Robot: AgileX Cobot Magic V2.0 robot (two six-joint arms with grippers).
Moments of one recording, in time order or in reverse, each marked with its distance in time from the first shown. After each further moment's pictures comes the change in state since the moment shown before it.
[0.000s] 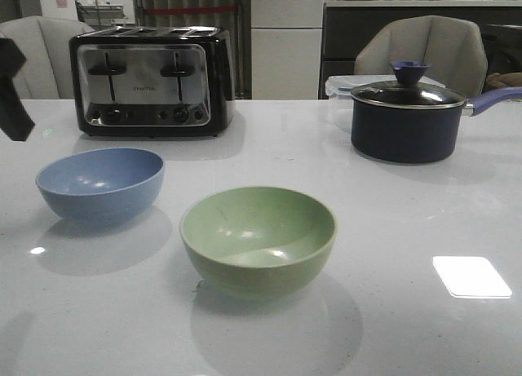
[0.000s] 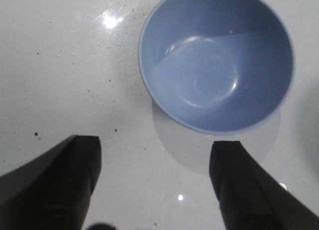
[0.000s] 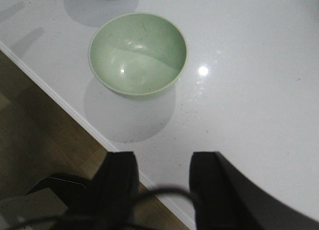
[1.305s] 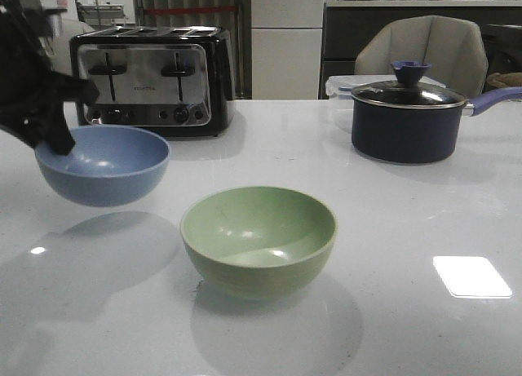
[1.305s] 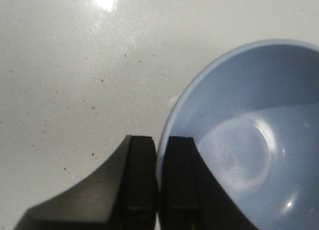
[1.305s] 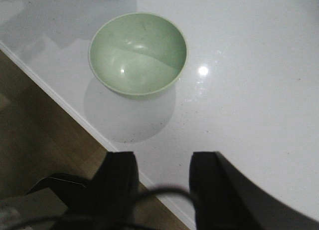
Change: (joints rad) left arm -0.007 0.304 -0.276 -0.031 0.020 0.000; right arm 0.000 0.000 0.000 -0.002 0.000 0.000
